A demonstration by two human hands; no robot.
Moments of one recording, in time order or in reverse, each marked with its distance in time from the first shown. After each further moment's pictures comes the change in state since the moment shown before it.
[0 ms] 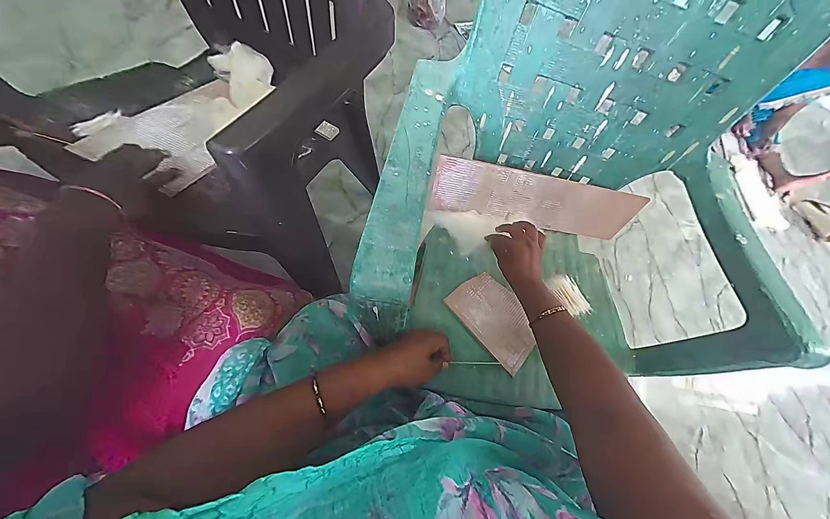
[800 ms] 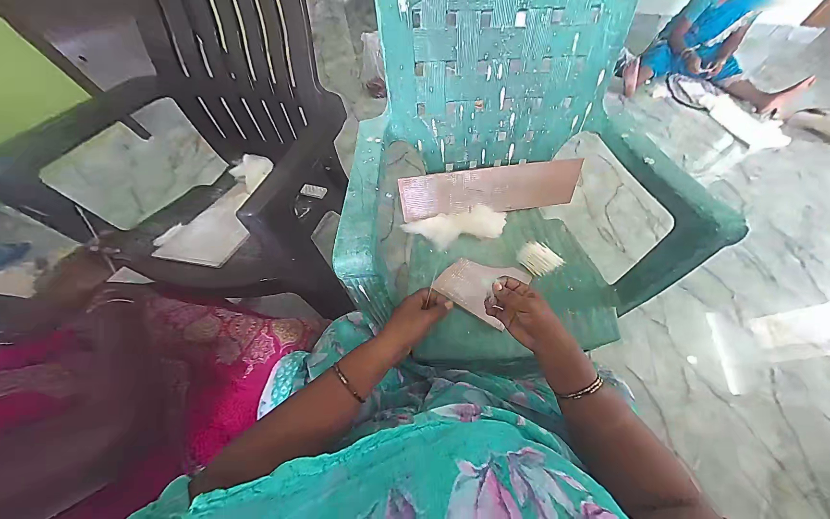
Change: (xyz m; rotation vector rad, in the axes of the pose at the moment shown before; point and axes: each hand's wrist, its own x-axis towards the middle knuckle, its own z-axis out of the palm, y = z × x) left_hand -0.014 0.034 0.019 -0.527 0.523 0.015; right_hand -0.159 -0.097 -0.112 1.710 -0.017 0.695
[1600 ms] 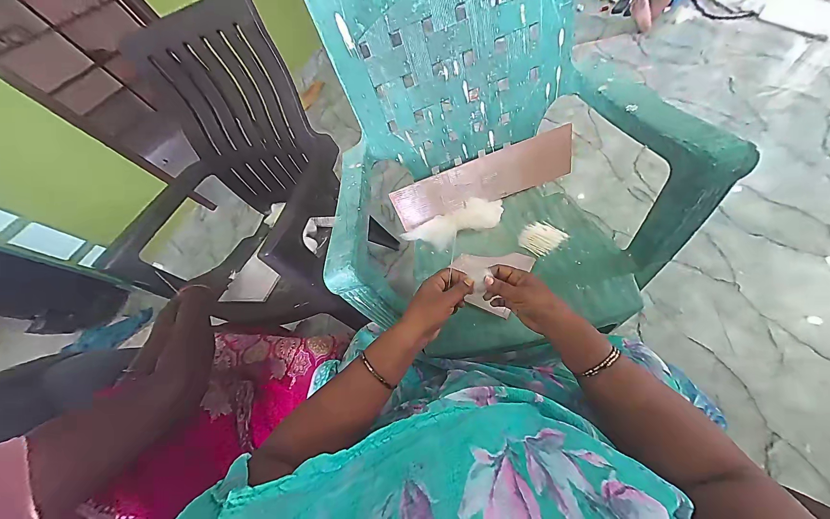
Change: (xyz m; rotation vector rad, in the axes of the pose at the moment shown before) left_hand -0.001 0.054 0.045 -0.078 0.005 0.077; right_hand -0.006 -0.001 -0.020 -0.163 -0.128 -0.047
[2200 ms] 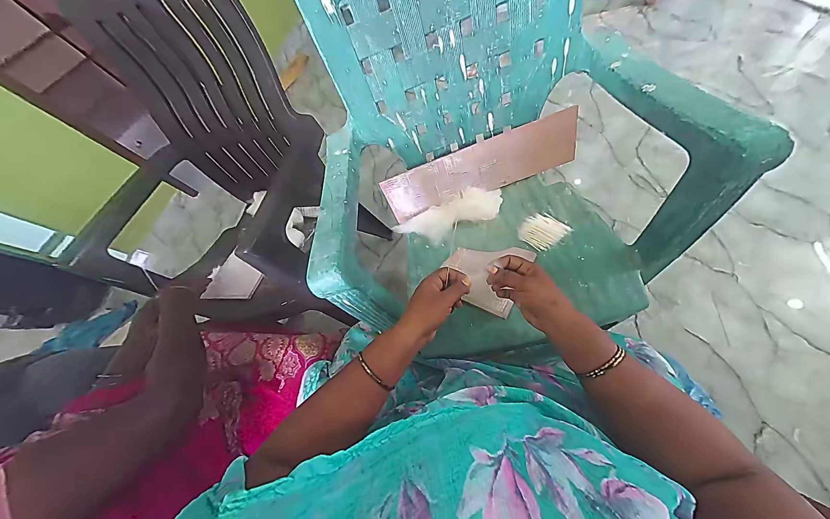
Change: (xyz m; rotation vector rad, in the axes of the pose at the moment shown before) left_hand 0.016 -0.014 -0.002 0.027 0.018 -0.056; right_hand 0.009 0.002 -0.004 0.023 0.186 0.029
